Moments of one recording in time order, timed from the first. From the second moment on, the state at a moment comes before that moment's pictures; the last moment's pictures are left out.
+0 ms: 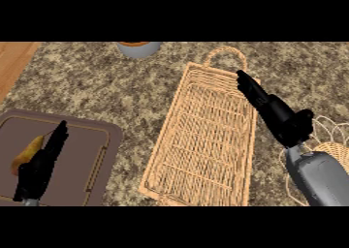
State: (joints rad) left arm 0.04 0.41 -0.12 -1.31 0.11 0.11 -0.16; right arm -0.34 -0.35 0.27 -1.49 -0.21 0.06 0.09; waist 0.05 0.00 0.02
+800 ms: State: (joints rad) left arm -0.13 0.42 -0.13 -1.53 0.15 0.02 -0.08; right arm 0.12 -0.63 -0.03 -1.62 -0.20 0.43 -0.55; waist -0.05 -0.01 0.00
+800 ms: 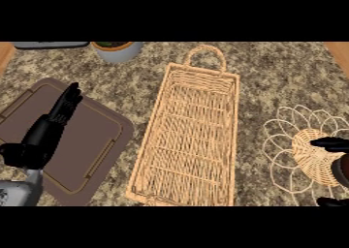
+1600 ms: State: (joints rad) left arm -0.13 0.40 -0.16 -1.59 0.14 0.01 -0.03; right arm 0.32 -1.10 -0.45 -1.76 0.06 0.42 -0.34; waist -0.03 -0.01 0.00
